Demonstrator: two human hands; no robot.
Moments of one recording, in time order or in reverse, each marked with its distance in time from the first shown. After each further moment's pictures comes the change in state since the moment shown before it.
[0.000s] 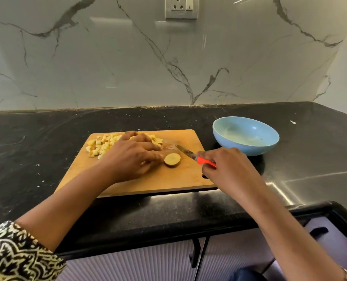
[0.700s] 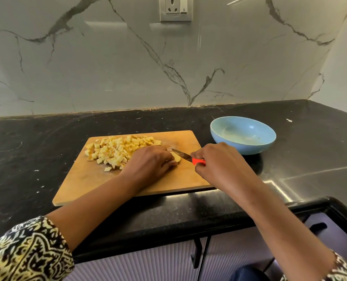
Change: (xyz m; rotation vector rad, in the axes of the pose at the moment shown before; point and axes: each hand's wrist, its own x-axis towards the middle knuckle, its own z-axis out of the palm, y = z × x) left_hand 0.024 0.033 0.021 -0.262 0.129 -0.119; right_hand 0.011 -0.014 -0.002 -0.150 -0.054 -0.027
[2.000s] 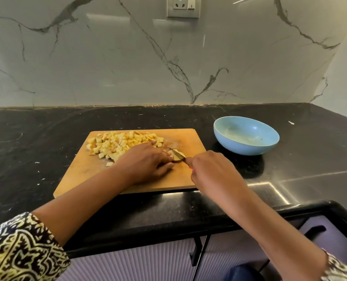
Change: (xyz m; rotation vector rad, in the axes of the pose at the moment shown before) left_hand -0.005 -0.009 -0.011 0.111 -0.227 0.029; right_hand 0.002 -0.016 0.018 -0.218 -0.106 -0.078
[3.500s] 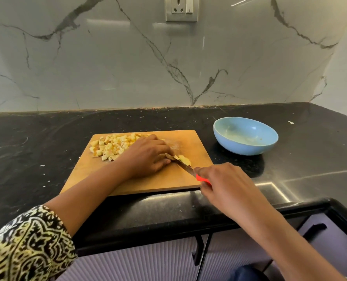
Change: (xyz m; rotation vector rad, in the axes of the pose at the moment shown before) left_hand 0.007 -0.014 -0.003 -0.033 0.035 0.001; right_hand -0.040 0.009 0.002 0.169 0.103 -0.001
